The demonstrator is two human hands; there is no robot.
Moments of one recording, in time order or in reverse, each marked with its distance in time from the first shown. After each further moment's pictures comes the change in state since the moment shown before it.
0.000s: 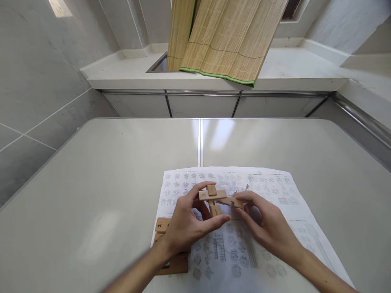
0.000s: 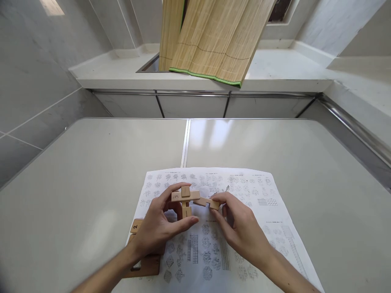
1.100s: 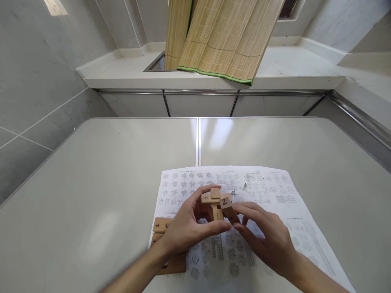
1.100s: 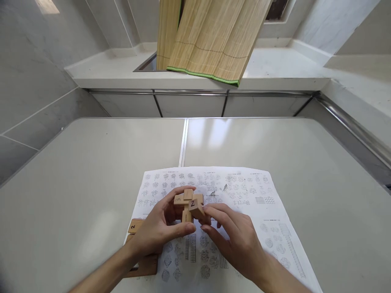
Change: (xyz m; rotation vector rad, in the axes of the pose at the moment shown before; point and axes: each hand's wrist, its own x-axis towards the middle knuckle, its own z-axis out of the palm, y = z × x) left_hand -0.002 -0.004 0.001 -0.377 -0.235 -0.186; right_hand -0.008 -0.010 0.008 -0.064 0.154 -0.454
